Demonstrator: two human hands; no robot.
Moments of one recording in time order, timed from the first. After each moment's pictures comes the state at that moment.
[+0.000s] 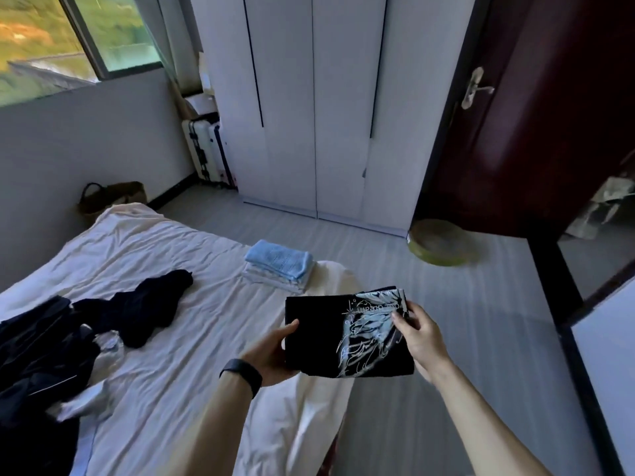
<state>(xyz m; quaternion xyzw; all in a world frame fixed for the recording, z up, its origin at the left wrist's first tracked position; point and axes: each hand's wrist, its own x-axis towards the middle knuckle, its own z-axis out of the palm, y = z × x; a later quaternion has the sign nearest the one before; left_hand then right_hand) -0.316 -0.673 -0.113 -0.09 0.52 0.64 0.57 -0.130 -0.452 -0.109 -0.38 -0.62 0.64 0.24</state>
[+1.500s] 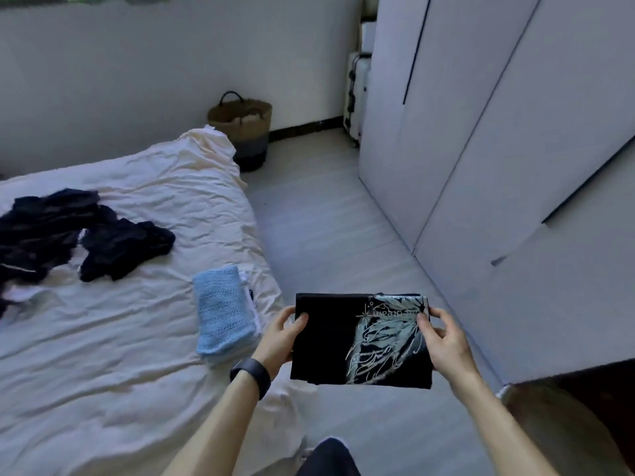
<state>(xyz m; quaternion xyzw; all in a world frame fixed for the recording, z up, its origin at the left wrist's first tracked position) -0.646 -0.073 -0.152 -0.26 0.64 0.71 0.14 -0.668 0.216 -0.130 -0.19 -0.81 0.54 -0.12</state>
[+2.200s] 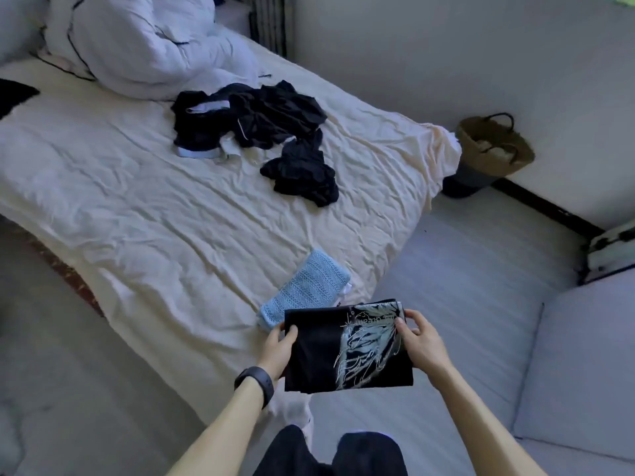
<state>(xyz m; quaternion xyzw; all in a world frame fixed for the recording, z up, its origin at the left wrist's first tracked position) -0.677 -0.163 -0.252 -0.60 0.33 0.71 -0.19 -0.929 -0.056 -0.182 0.20 -0.84 0.28 -0.41</state>
